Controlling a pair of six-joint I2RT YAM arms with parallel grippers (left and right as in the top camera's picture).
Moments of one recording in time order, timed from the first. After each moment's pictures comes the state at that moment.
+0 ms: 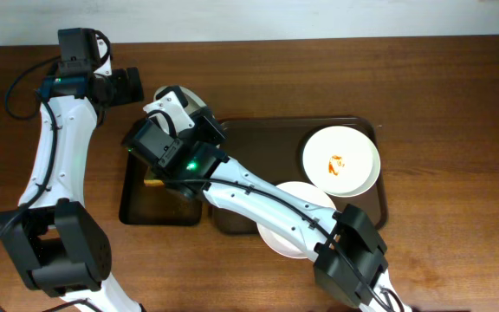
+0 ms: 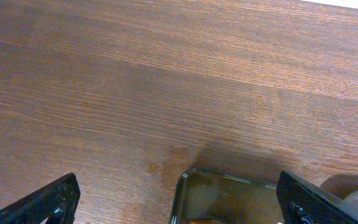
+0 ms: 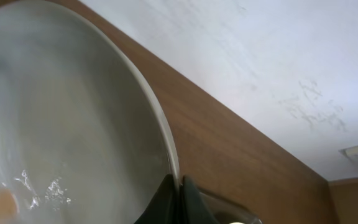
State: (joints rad) left arm 0.10 1.90 1.70 -0.74 -0.04 -0.06; right arm 0.98 2.15 1.97 -0.70 0.98 0.07
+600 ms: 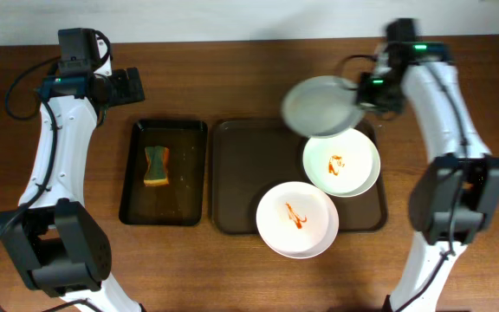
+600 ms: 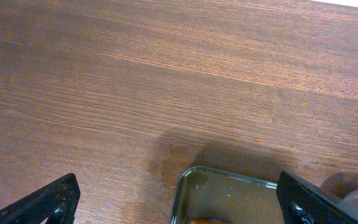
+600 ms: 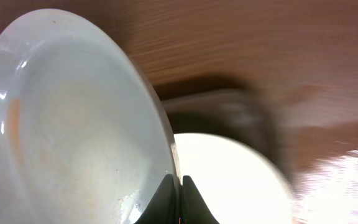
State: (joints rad) left arm 0.10 1.90 1.70 -0.74 -0.04 -0.06; right arm -0.08 2.15 1.98 -1.16 -0.17 0.26
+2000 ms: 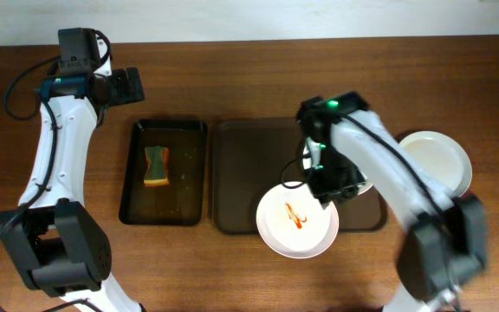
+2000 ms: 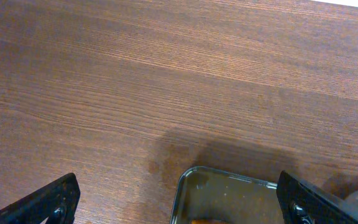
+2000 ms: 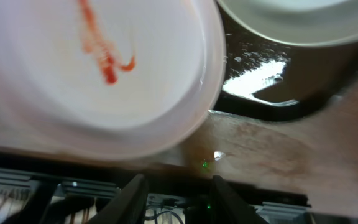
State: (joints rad) left arm 0.10 1.90 1.70 -0.74 -0.05 -0.06; right arm 0.38 1.83 1.54 -1.56 -0.05 0.13
